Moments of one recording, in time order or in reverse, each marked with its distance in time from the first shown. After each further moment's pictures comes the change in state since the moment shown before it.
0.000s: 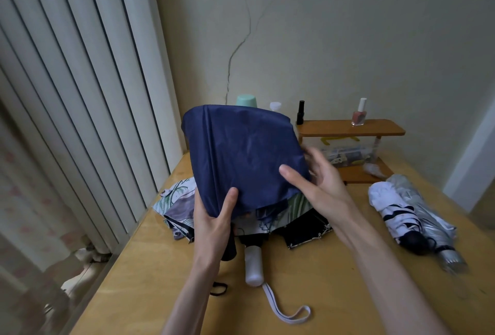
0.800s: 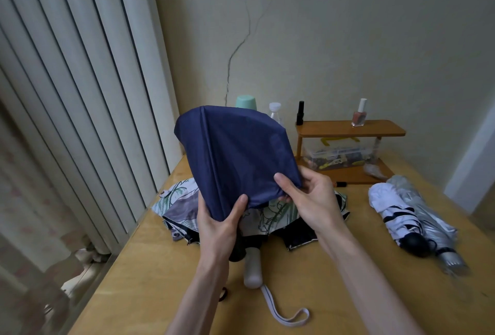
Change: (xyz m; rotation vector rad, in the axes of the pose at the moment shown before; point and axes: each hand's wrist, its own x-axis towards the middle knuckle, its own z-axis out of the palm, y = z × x) left_hand -0.004 -0.009 0.012 -0.116 0.002 -0.106; right_hand 0.003 0.031 0.016 -0.043 0.134 -0.016
